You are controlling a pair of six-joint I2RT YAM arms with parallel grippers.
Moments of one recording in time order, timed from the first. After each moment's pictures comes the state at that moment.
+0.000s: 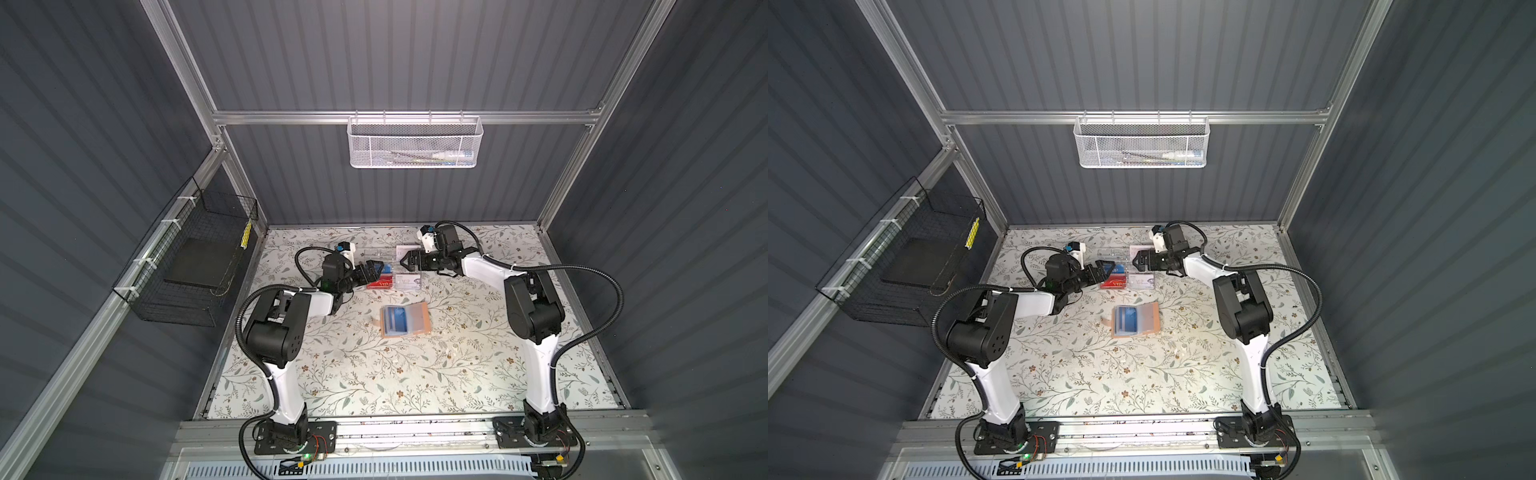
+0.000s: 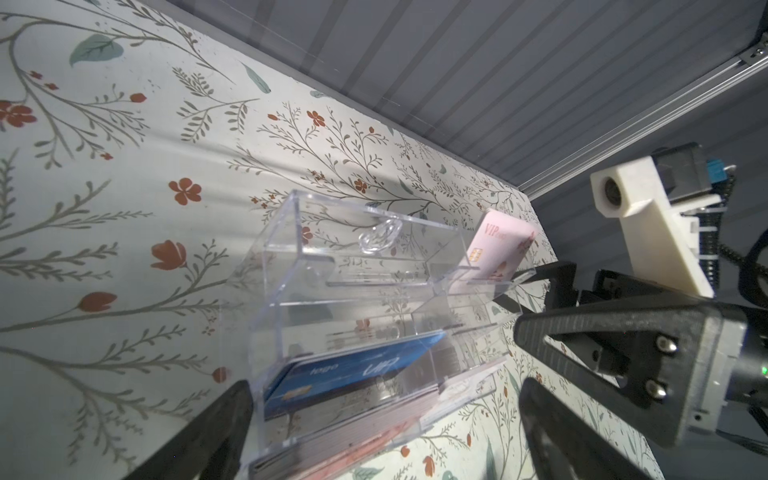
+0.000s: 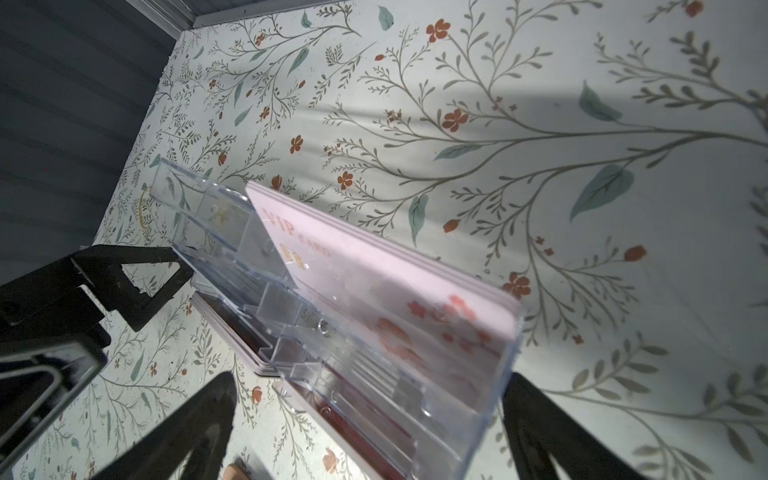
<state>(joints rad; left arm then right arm) -0.29 1.90 0.94 0.56 0.41 -0.58 0.42 2.16 1.59 -0.19 -0.39 0.30</state>
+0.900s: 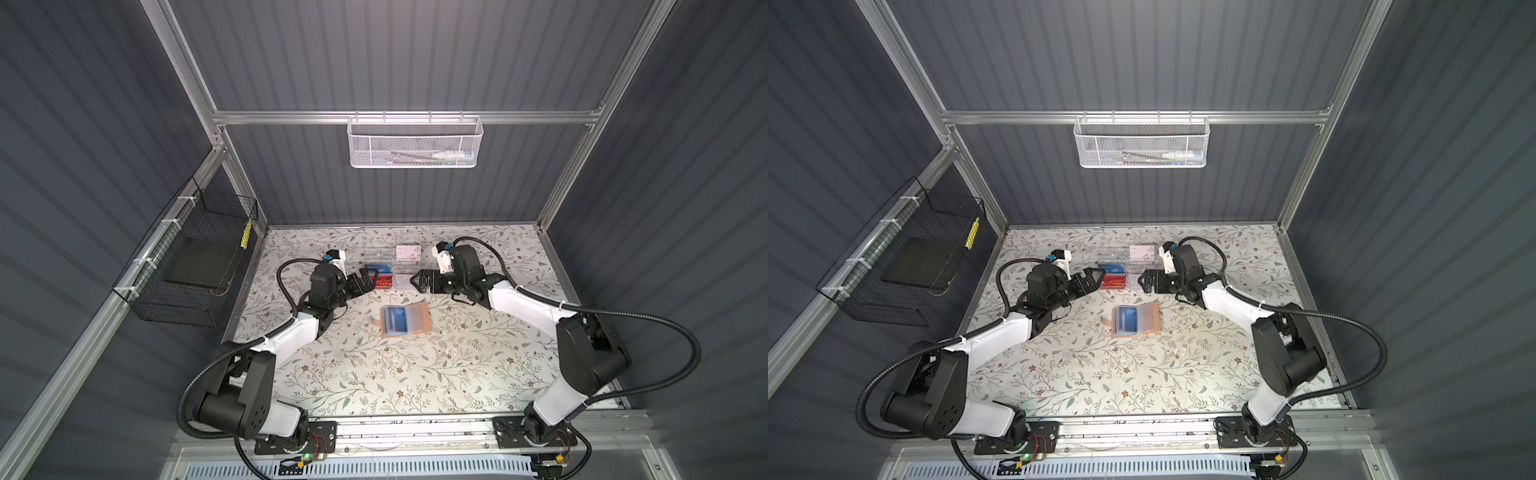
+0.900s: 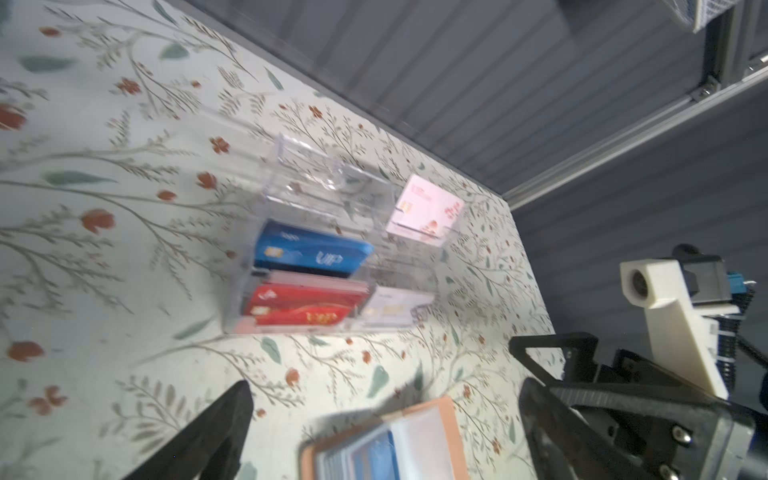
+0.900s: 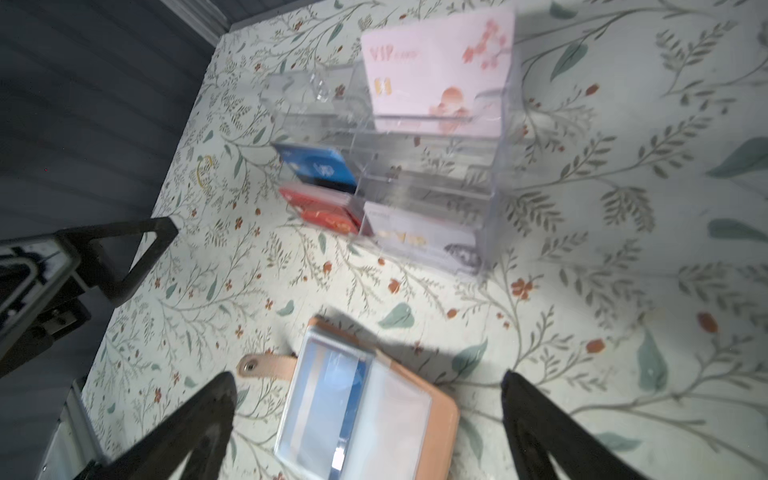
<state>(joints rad) -0.38 1.42 0.72 0.31 0.29 -0.69 0.52 1.63 1.05 -0.11 -0.29 0.45</state>
